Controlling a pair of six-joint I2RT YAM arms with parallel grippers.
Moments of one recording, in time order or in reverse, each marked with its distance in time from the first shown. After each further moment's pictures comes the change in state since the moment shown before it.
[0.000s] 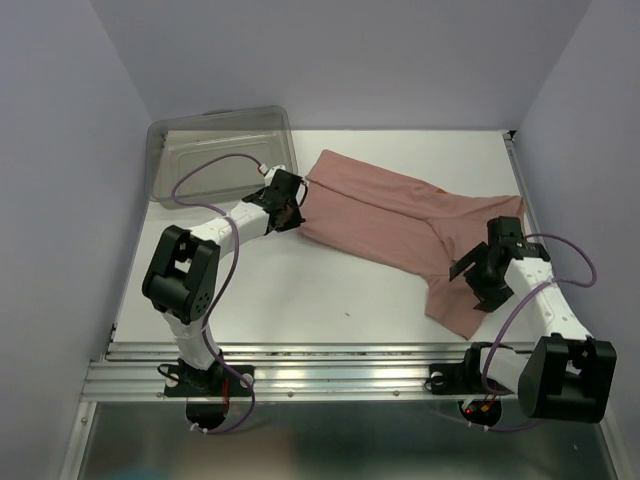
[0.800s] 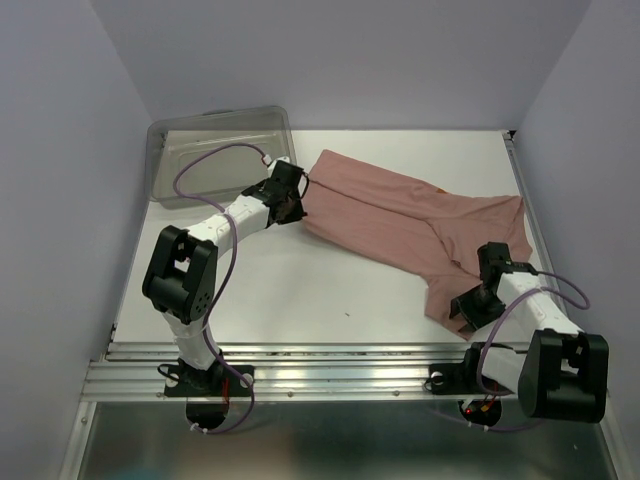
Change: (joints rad) left arm -0.002 -0.005 0.093 -0.056 0.021 0.059; right arm 0.000 -0.013 -0.222 -0.024 -0.015 0.194
